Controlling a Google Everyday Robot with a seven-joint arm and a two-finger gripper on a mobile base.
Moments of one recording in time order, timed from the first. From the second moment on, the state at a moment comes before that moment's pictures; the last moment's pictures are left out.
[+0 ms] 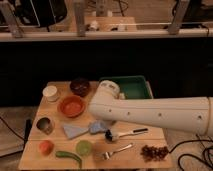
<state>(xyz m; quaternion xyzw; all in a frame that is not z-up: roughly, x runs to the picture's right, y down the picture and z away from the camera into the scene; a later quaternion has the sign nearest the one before) 0.020 0.170 0.689 -0.25 -0.05 -0.32 0.91</state>
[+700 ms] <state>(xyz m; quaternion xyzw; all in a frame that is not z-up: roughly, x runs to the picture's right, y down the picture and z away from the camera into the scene) -0.003 0.180 0.716 -0.30 -0.07 -0.24 0.92</state>
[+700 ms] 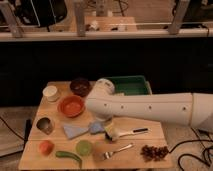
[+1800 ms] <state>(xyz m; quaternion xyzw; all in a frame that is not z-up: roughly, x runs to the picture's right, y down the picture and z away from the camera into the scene) -0.027 0.219 0.751 -0.32 -0.14 -0.20 0.91</state>
